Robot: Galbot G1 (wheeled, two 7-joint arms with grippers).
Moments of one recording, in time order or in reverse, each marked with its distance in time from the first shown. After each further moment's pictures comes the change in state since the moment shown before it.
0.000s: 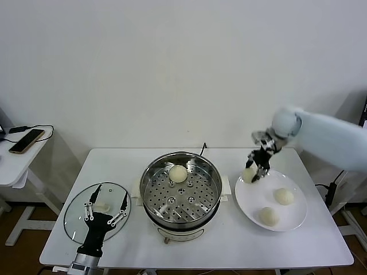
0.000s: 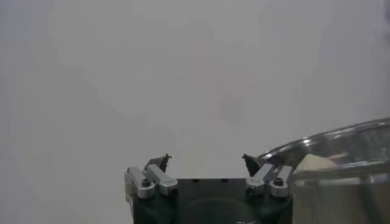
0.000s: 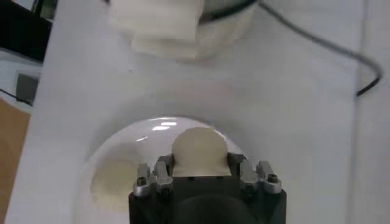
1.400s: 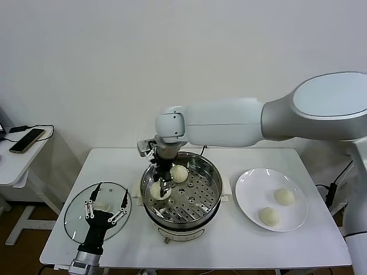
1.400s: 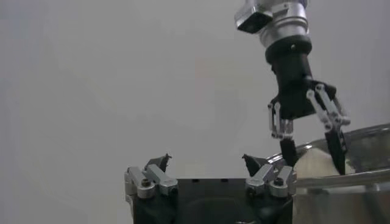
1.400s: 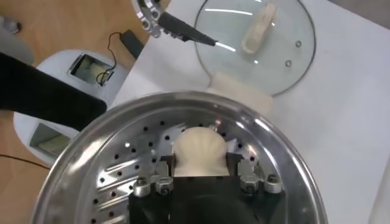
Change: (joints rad) left arm -0.021 0.027 0.022 0.013 0.000 -0.012 -0.039; right arm 0.088 0.637 -0.236 0.053 0.482 -0.230 0.294
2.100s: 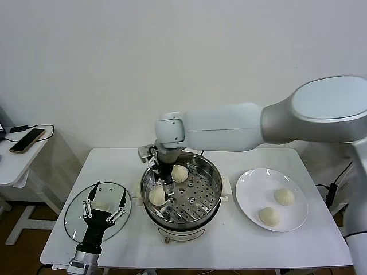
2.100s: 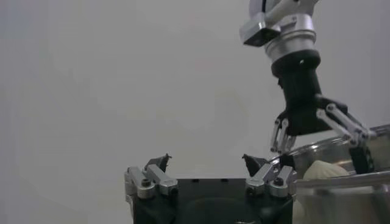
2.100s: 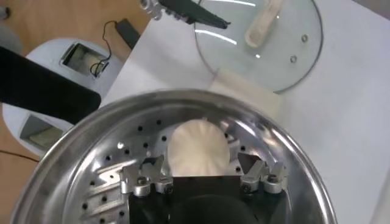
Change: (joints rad) left arm 0.001 -0.001 -0.006 -0.008 -0.001 0.004 -0.003; right arm 0.063 -0.138 0.024 0.120 -0.087 -0.006 -0.016
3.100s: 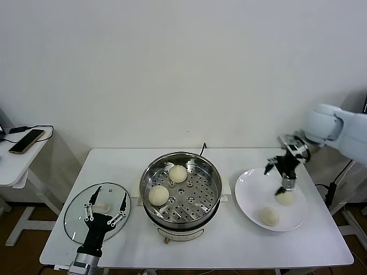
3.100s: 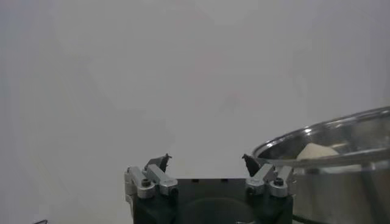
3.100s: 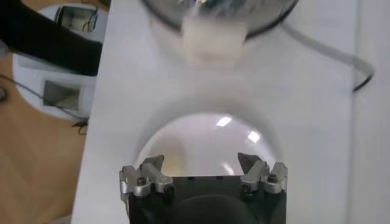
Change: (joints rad) left arm 0.018 -0.014 -0.015 0.007 0.004 0.084 0.012; right arm -0.129 -0.840 0.086 0.069 -0.443 0.188 -0.234
